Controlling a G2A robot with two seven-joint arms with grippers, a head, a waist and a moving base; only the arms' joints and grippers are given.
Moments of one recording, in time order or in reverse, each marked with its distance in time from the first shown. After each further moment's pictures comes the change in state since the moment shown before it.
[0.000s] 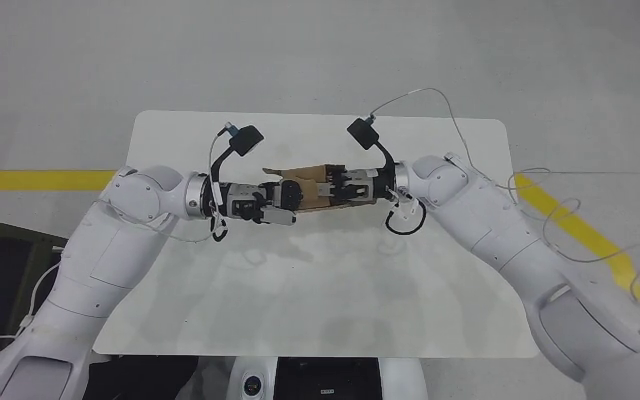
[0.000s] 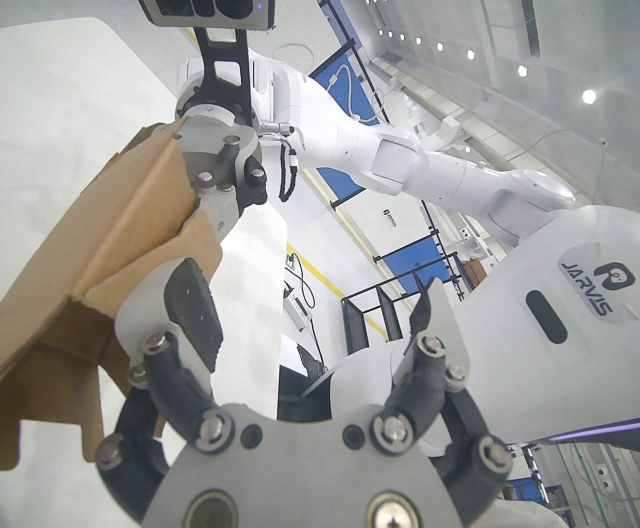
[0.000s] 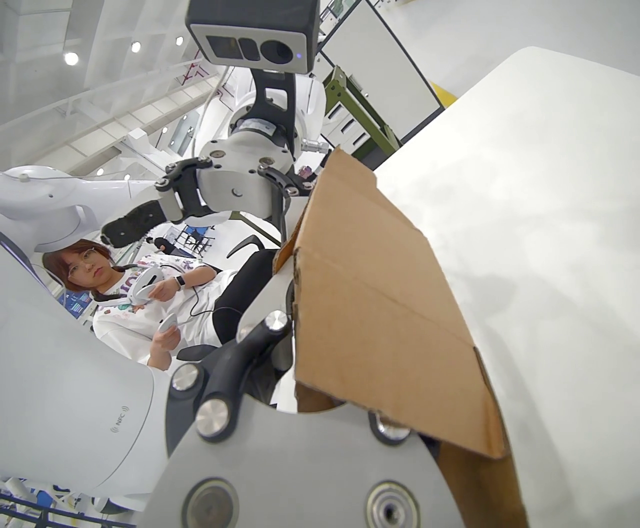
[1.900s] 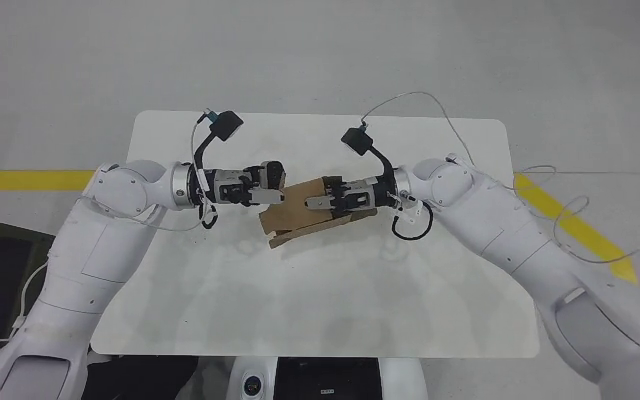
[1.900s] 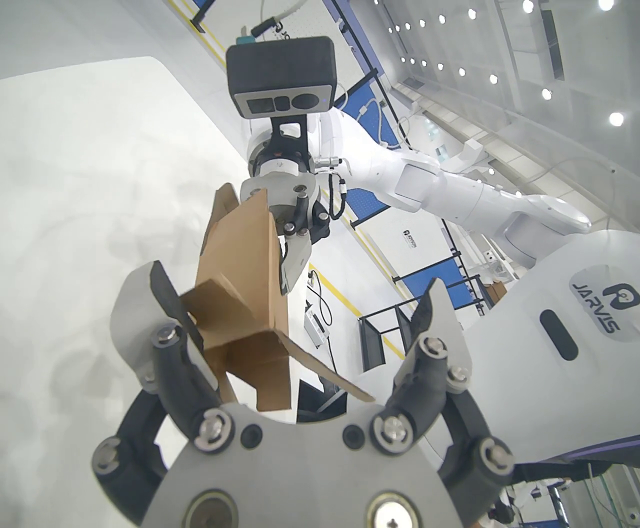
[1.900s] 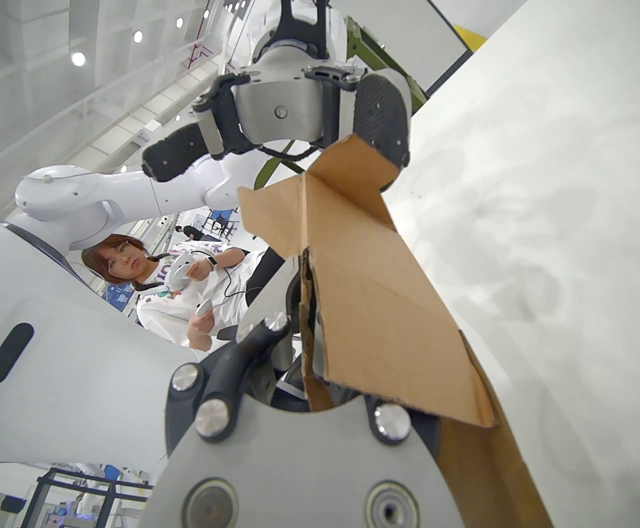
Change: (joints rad) left arm 0.003 -0.004 -0.073 0.041 0.085 0.001 0.053; right arm 0.021 0.066 -0.063 -0.120 0.155 0.129 0.129
